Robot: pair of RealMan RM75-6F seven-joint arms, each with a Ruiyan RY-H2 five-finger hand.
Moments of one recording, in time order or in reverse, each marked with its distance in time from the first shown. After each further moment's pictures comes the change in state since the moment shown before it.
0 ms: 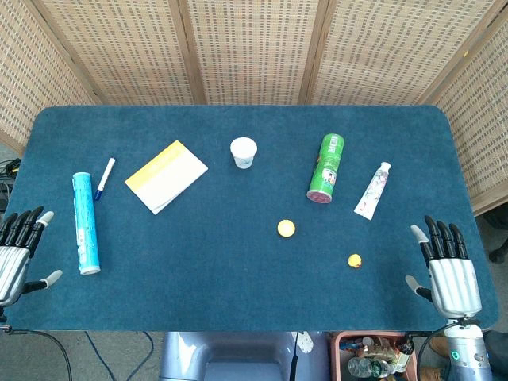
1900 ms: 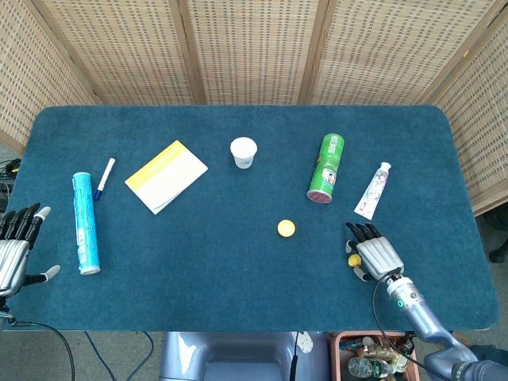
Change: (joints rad) left arm -0.030 -0.014 -0.032 0.005 -0.115 -0.087 0.028; right arm 0.357 -0.170 -0.042 0.326 0.118 -0.621 0.188
